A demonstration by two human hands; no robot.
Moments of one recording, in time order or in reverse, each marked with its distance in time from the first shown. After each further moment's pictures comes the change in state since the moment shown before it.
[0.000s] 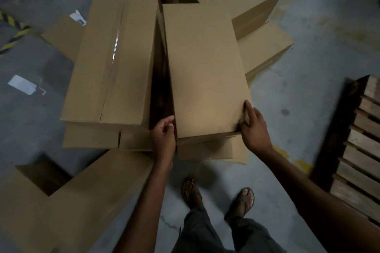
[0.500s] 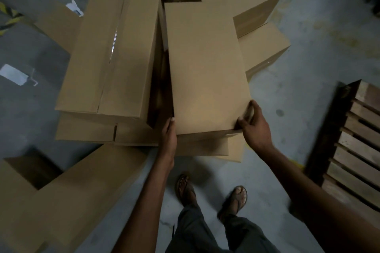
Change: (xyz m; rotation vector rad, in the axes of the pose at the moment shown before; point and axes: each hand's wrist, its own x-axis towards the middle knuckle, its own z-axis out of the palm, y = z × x) left_hand -0.005 -0.030 0.010 -0.133 -0.186 -0.266; right_hand -0.010 -0.002 -0.005 0.068 0.063 0.052
